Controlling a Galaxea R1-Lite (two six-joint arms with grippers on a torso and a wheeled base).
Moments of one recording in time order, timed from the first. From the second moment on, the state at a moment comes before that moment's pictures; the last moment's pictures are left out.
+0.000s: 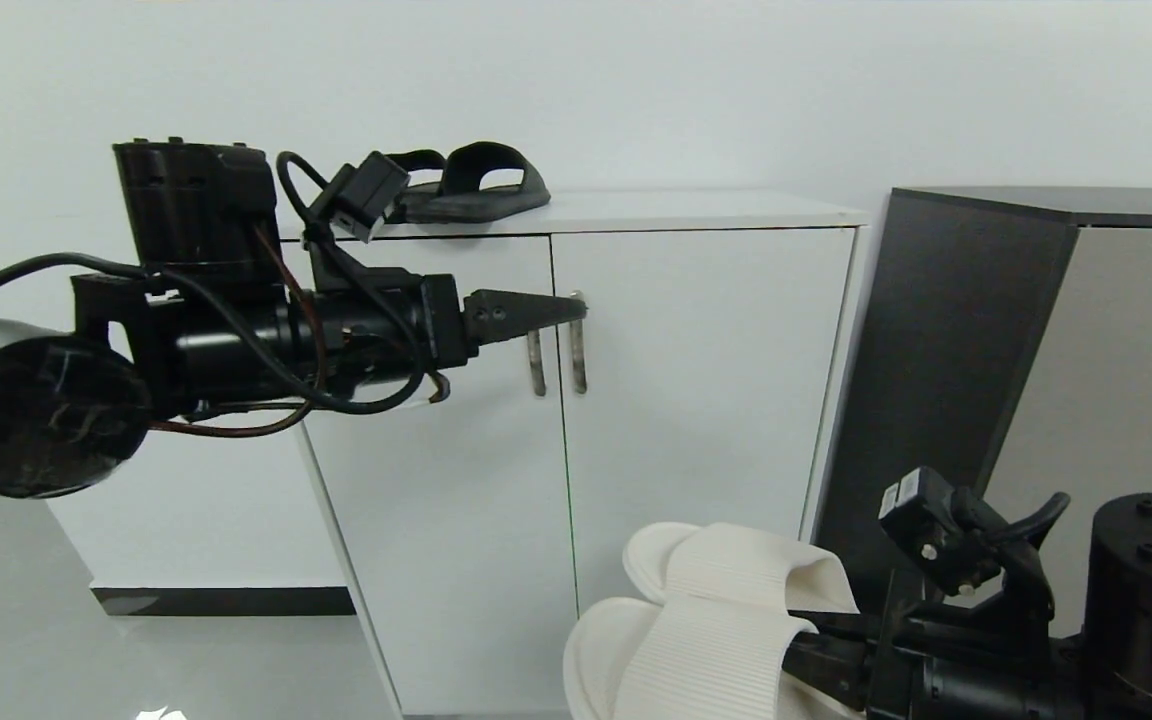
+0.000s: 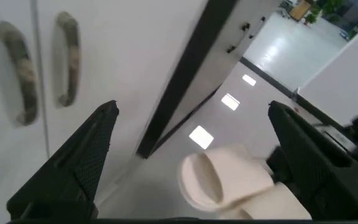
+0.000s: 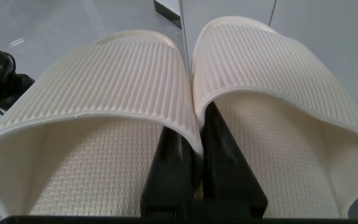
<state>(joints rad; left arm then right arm) -0.37 1.62 -1.09 -0.38 -0.62 -0.32 0.86 1.50 -0.41 -0.82 0.18 0.17</state>
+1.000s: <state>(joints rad) -0.43 1.84 -1.25 -0.38 -0.41 -0.24 0.86 1.50 -0.41 -0.82 0.18 0.17</state>
